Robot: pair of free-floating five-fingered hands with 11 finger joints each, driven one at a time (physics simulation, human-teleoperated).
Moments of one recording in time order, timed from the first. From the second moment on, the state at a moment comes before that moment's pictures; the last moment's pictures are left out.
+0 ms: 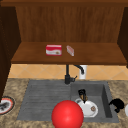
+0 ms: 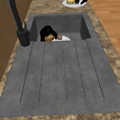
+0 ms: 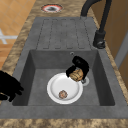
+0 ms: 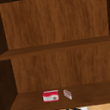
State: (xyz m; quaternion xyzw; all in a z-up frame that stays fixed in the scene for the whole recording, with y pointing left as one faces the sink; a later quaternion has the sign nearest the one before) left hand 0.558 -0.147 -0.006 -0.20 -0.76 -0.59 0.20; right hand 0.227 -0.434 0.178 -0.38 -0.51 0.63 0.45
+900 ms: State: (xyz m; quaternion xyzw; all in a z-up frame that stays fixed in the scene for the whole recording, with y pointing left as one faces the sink) left hand 0.455 -0.096 0.082 -0.18 -0.75 -0.60 0.19; right hand 0.227 -0.434 0.178 -0.38 -0.51 0.63 0.45
